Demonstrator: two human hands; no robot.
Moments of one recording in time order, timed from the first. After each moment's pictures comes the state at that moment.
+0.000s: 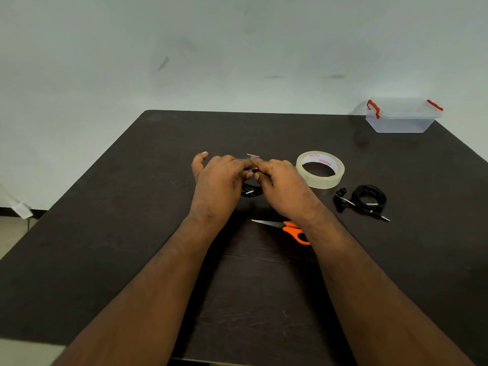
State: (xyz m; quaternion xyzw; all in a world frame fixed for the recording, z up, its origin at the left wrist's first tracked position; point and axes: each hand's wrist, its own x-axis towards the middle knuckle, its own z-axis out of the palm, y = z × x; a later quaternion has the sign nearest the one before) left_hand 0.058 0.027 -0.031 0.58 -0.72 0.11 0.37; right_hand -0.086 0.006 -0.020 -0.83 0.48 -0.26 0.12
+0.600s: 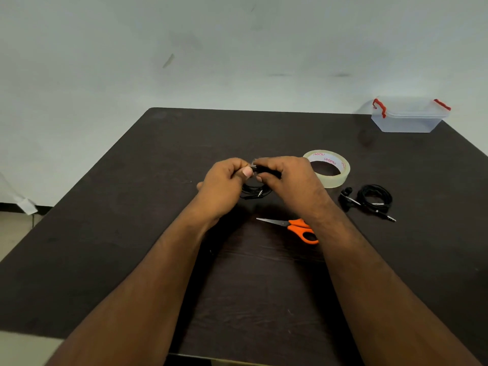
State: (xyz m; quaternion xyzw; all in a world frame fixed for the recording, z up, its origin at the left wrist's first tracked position) left_hand 0.064 0.028 -0.028 0.59 -0.62 -0.30 0.42; right_hand -0.091 0.013 -0.004 -0.82 0.46 -0.31 0.15
